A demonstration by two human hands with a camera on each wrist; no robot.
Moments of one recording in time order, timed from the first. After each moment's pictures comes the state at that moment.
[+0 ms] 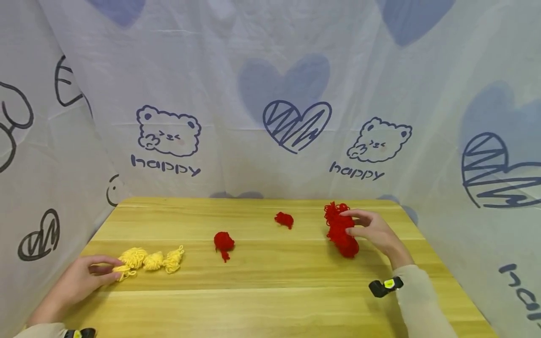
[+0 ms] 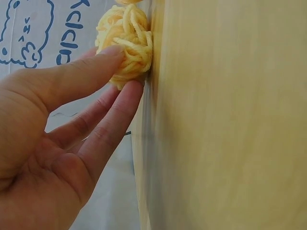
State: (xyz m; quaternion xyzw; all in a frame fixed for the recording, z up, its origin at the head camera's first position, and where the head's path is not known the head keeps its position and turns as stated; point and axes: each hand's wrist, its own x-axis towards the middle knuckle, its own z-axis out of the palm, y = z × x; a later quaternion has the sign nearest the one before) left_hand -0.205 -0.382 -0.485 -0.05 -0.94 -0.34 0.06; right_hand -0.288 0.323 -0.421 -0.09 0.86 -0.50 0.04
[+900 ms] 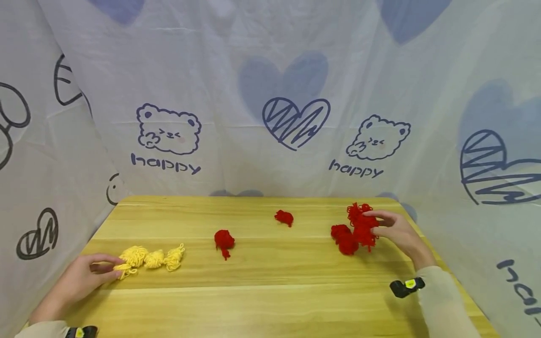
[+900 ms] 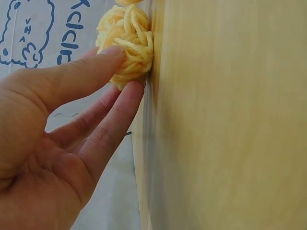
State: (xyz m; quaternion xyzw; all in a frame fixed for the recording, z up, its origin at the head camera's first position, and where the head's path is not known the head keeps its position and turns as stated) left_hand -0.202 -0.380 -0.481 -0.05 -0.94 -0.34 0.03; right_hand -0.277 0.378 -0.424 -0.08 0.88 -0.47 -0.01
